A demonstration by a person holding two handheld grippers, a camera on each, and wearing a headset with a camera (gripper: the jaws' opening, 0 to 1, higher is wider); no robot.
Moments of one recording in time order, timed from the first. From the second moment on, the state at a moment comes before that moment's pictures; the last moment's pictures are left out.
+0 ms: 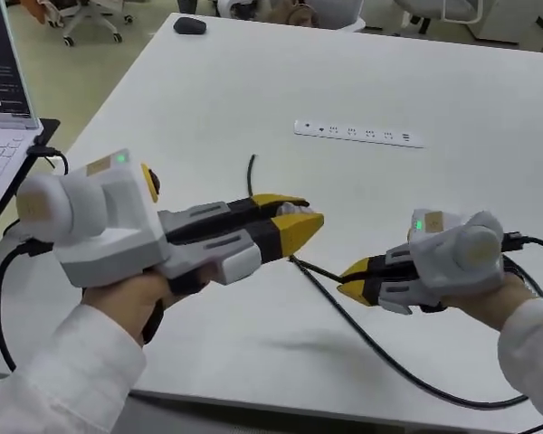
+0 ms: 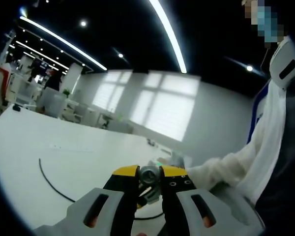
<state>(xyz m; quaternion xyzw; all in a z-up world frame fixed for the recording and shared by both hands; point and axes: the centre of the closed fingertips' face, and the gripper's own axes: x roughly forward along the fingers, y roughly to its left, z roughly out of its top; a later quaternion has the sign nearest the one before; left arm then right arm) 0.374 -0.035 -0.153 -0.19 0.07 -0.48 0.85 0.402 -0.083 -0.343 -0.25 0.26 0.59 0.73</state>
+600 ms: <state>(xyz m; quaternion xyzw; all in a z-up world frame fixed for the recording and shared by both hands) 0.379 -0.033 -0.163 -0.19 0.08 -0.47 0.86 0.412 -0.088 -0.413 -0.27 0.33 0.56 0.71</state>
